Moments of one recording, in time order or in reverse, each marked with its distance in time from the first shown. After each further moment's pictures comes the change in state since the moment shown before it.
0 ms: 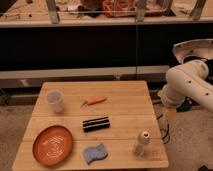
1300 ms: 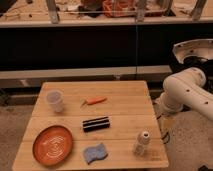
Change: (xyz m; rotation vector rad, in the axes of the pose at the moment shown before) arm -0.014 0.041 0.011 -0.036 -0.002 -0.034
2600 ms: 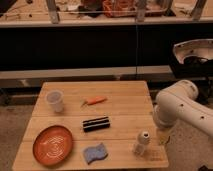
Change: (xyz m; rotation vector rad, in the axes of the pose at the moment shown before) arm -0.034 0.051 0.013 -0.048 -0.011 -0.068
